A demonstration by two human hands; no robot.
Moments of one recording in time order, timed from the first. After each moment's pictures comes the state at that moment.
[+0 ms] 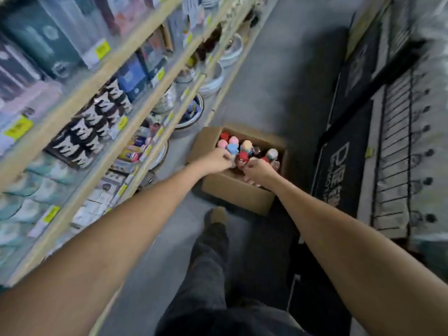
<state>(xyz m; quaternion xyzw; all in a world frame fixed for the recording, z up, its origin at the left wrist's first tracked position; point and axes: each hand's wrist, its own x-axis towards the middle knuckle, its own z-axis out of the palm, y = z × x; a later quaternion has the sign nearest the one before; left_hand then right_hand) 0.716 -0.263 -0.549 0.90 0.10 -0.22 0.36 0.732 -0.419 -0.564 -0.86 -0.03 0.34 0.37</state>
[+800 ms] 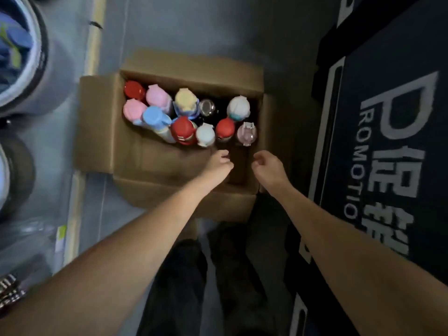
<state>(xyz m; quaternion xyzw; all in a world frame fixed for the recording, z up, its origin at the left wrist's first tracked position) 1.008 -0.428 -1.006 0.70 0.28 -0.41 0.51 1.001 -0.564 -0.987 -0.82 0.25 0.34 0.38</state>
